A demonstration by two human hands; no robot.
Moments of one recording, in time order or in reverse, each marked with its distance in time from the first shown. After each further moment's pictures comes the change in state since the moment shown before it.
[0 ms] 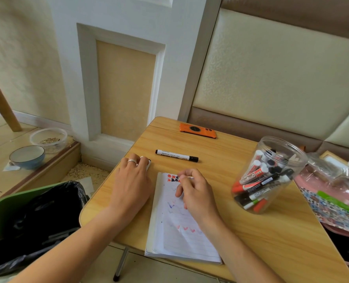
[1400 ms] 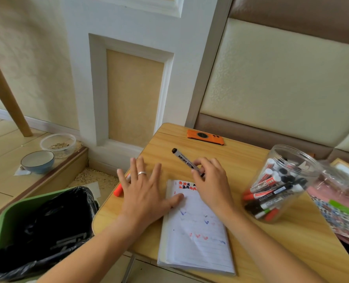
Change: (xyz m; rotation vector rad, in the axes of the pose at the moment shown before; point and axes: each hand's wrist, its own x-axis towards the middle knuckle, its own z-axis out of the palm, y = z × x) left_hand -0.007 0.009 -0.014 0.149 -0.254 -0.053; right_hand 0.048 -0.009 -0.014 -0.544 0.134 -0.383
